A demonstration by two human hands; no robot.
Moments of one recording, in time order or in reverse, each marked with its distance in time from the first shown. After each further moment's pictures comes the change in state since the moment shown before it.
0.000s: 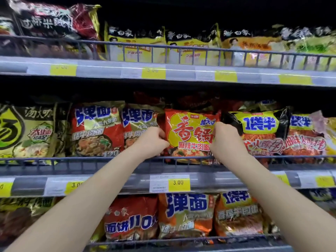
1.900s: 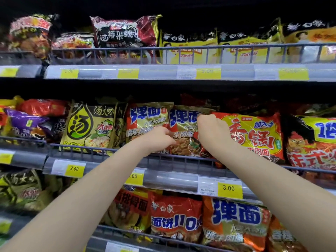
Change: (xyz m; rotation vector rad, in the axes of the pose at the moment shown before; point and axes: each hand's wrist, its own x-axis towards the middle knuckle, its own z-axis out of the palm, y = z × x) left_hand -0.019 -0.048 -0.078 0.157 0.058 -0.140; right_hand 0.017 -0.123 0.049 -0.207 -0.009 -0.403
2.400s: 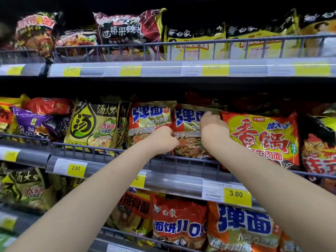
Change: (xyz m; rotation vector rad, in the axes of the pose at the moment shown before) left_hand 0.012 -0.004 0.006 0.125 0.077 -0.020; right_hand 0.031 -0.009 0.016 0.011 -0.218 0.185
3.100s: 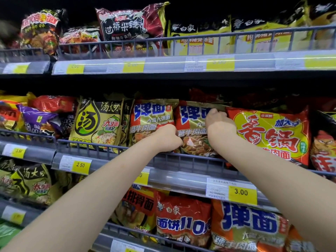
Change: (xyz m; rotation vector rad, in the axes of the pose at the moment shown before) left_hand 0.007 -0.003 0.003 0.068 -0.038 -0.017; right_hand -0.004 0.002 -0.004 -0.038 -0.049 0.008
